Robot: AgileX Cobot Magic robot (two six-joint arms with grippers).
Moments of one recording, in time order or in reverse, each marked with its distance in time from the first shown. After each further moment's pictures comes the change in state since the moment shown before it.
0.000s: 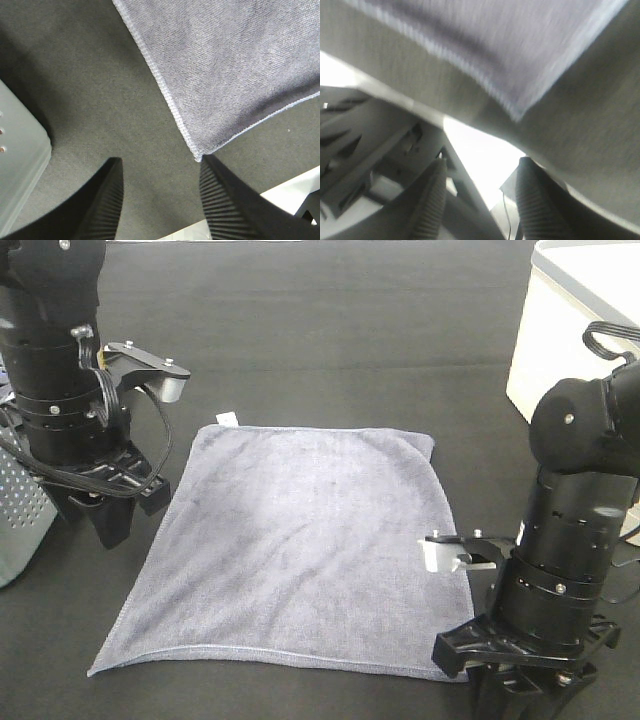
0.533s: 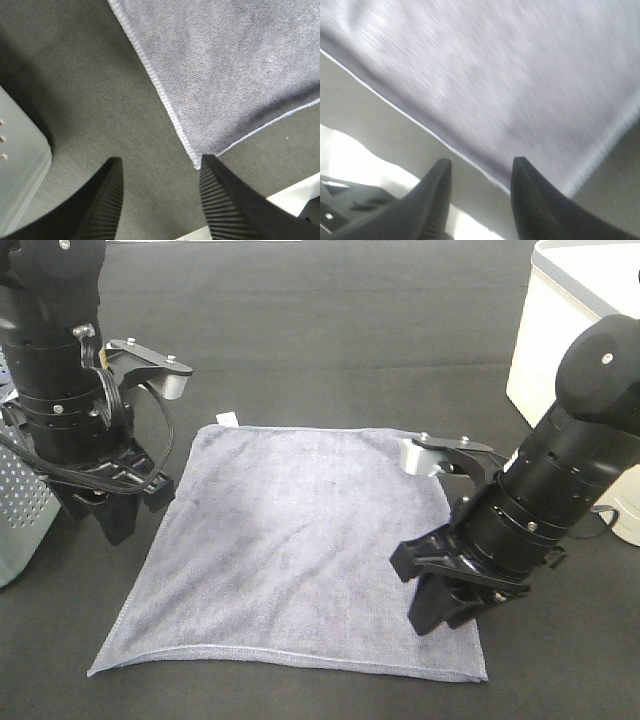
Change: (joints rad) left arm 0.000 0.000 0.000 -0.003 -0.022 0.000; right arm 0.000 -0.122 -0.034 0.160 -0.256 -0.135
